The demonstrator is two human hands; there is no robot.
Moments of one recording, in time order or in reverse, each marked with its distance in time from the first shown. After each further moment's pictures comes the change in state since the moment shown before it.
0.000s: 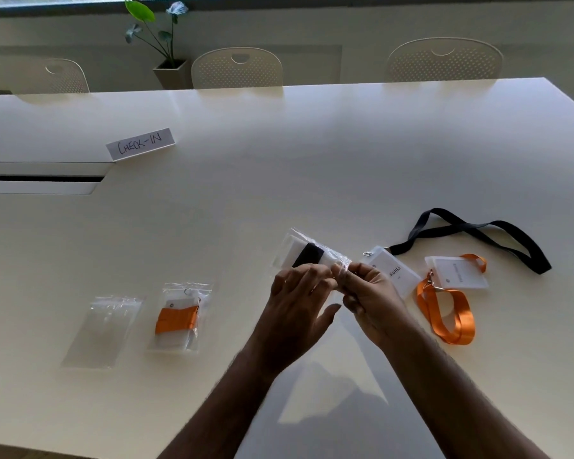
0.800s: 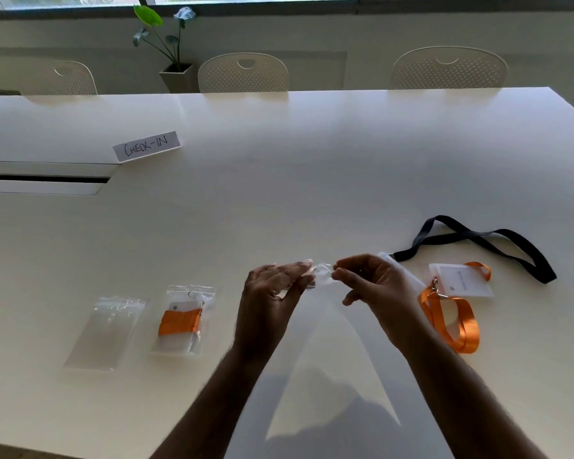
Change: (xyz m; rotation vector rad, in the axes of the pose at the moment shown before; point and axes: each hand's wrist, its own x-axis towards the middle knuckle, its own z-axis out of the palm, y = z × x) left_hand 0.005 -0.020 -0.024 -0.405 0.263 -0.417; right_hand -0.009 -0.025 0.007 -0.433 0.012 -0.214
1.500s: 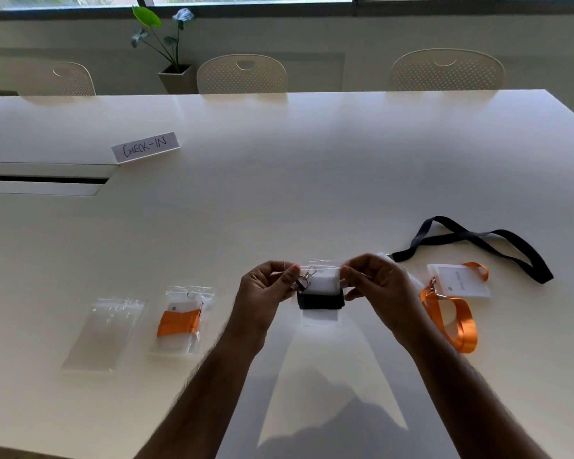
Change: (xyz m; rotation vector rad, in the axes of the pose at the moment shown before) left_hand 0.009 -0.007 -0.004 -0.765 -0.149 -0.720; right_hand 0.005 0.003 -0.006 -0.062 -0.074 -0.159
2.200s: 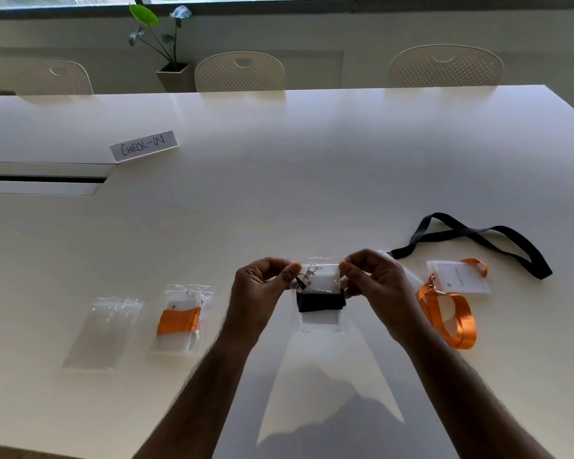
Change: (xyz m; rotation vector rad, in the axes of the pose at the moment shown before) left_hand 0.001 0.006 -0.001 0.174 0.048 0.159; right_hand 0.001 0.005 0.002 -0.026 0.045 -0.021
